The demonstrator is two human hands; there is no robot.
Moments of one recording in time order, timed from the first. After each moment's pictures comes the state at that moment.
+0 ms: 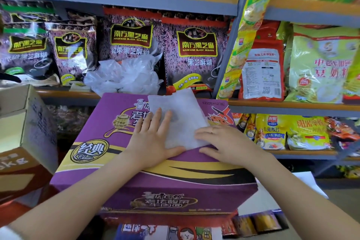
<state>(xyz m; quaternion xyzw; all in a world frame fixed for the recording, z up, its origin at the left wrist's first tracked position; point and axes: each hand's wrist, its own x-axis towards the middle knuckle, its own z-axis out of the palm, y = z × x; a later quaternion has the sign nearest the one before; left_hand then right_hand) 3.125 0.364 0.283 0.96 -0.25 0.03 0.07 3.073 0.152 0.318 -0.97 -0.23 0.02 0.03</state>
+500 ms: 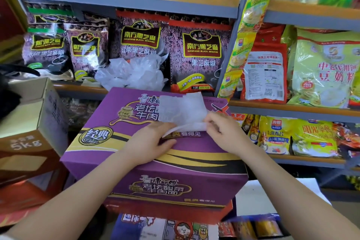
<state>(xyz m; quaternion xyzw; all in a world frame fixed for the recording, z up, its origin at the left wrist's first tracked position) 3.100 0.377 0.286 0.90 -0.35 0.02 0.26 3.070 0.145 0.313 -0.95 -0.14 -0.10 0.24</state>
